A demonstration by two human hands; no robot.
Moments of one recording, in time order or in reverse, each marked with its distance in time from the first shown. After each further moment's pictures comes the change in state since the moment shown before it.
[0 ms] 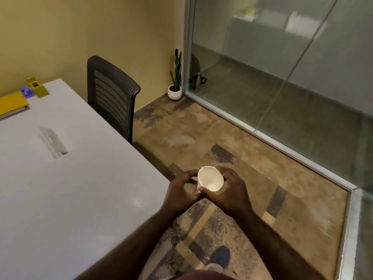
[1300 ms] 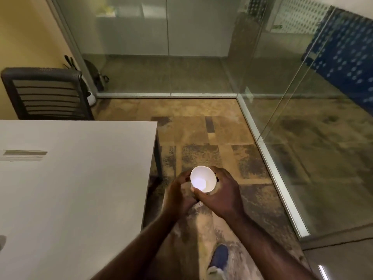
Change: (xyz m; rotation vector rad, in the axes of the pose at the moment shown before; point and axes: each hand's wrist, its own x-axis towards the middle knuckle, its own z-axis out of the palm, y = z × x) left_hand -0.433 -0.030 -0.242 -0.064 -0.592 0.276; right_hand -0.497 -0.346 0.130 -0.107 0.572 0.525
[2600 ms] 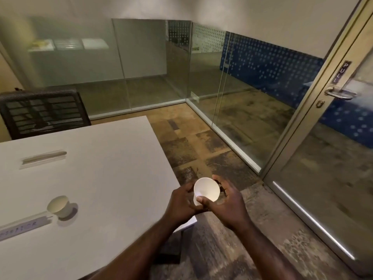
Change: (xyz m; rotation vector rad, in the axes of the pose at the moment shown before) left_hand -0.356 -0.010 -0.266 -0.136 -0.468 0.212; right_hand -0.425 -0.277 0.067 0.097 0.257 0.302
